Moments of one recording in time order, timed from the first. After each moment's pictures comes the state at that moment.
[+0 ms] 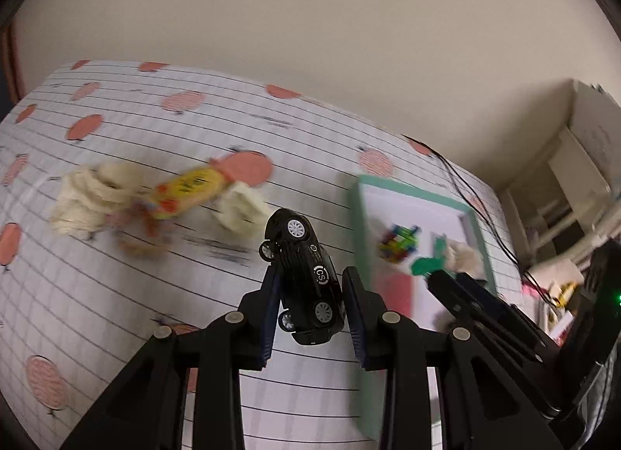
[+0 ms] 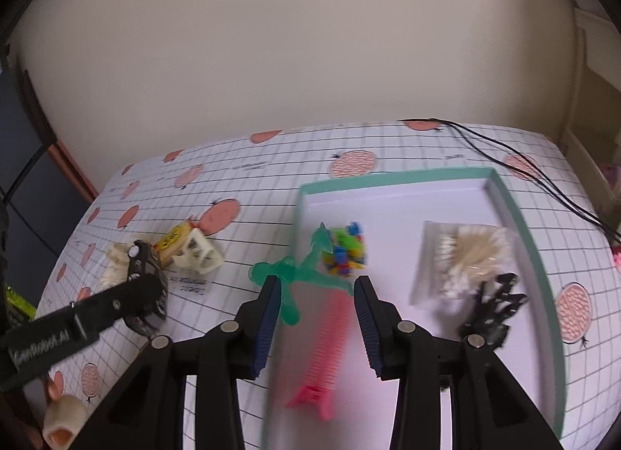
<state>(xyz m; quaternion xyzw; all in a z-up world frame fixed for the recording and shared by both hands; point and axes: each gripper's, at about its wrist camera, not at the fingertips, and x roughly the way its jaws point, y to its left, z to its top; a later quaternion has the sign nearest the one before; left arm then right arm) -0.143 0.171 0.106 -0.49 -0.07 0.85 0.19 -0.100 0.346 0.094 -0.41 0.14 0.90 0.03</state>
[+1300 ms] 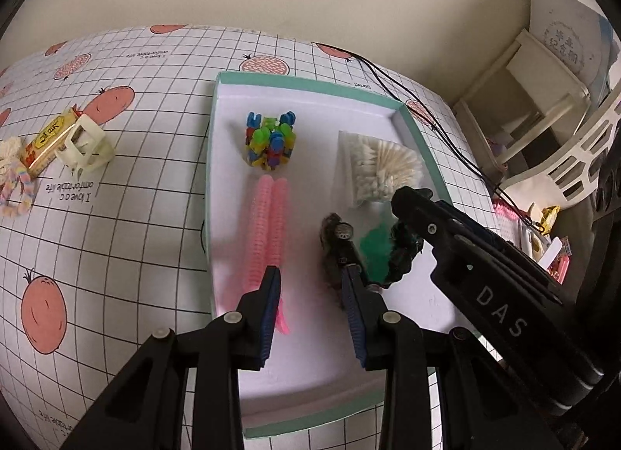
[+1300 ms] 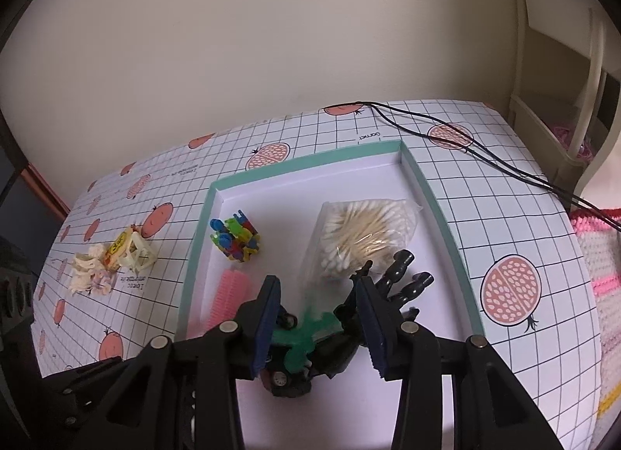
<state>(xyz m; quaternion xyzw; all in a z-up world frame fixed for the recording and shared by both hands) -0.098 0.278 0.066 -0.55 -0.02 0.79 0.28 -0.068 0.417 0.081 -0.42 0.16 0.89 0.09</state>
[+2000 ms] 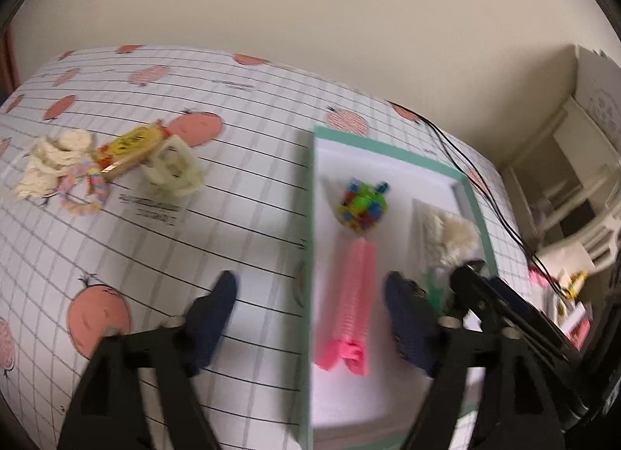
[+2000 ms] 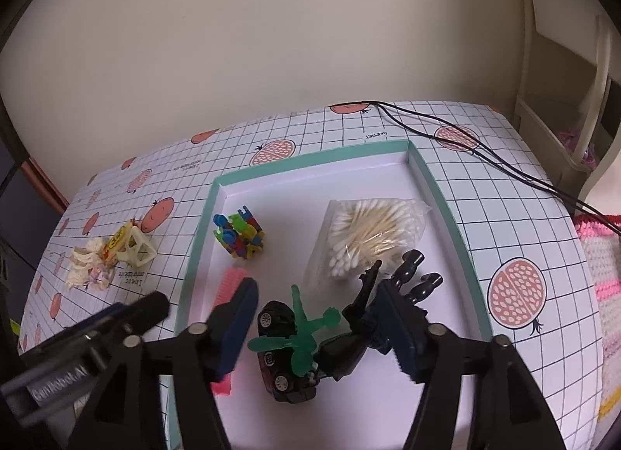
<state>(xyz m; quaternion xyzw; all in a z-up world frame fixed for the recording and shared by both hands) -0.123 0.226 0.078 -0.49 -0.06 0.85 0.16 -0.072 0.409 0.077 -0.42 0.15 0.89 0.08</state>
